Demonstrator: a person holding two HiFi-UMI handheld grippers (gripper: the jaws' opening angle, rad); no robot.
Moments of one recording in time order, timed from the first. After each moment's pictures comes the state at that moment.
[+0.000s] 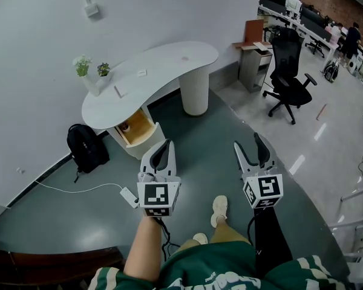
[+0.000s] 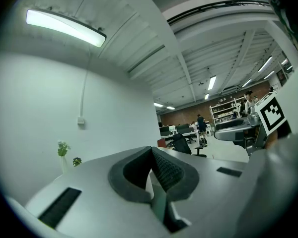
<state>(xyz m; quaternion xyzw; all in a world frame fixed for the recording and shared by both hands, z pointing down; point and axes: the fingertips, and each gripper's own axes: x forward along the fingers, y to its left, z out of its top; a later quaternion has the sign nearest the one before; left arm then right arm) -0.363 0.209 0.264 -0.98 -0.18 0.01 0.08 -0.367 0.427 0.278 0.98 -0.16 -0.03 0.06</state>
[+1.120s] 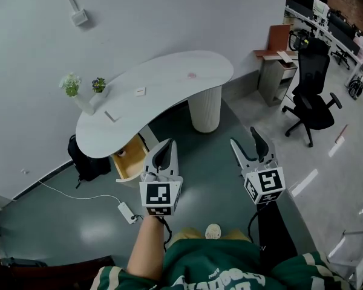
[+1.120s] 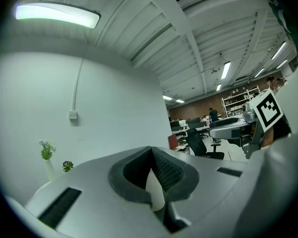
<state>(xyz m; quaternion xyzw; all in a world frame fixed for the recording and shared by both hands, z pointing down) -0.081 0.278 0.280 -0.99 -0.12 -0.01 0.09 -0.052 0.473 0.289 0.96 -0.27 -0.02 0.05</state>
